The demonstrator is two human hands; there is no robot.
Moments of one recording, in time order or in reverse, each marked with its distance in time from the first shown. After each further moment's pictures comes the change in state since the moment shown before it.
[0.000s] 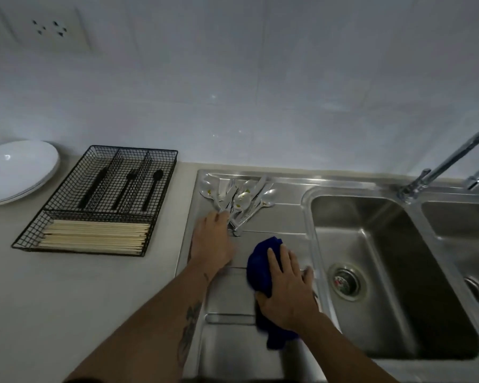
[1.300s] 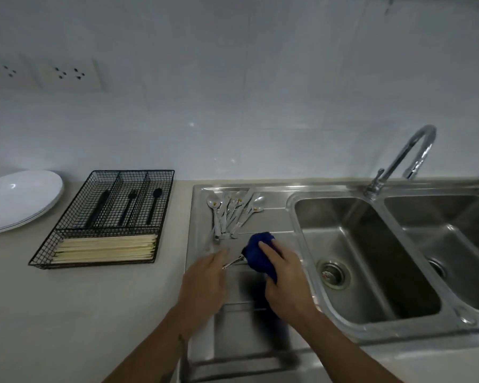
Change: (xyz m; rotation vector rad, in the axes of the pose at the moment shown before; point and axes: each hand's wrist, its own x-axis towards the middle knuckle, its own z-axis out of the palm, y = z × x) left_hand -0.107 -0.032 -0.029 -0.104 0.024 0.290; right_hand -0.056 -0.038 -0.022 0.383 0.471 -0.055
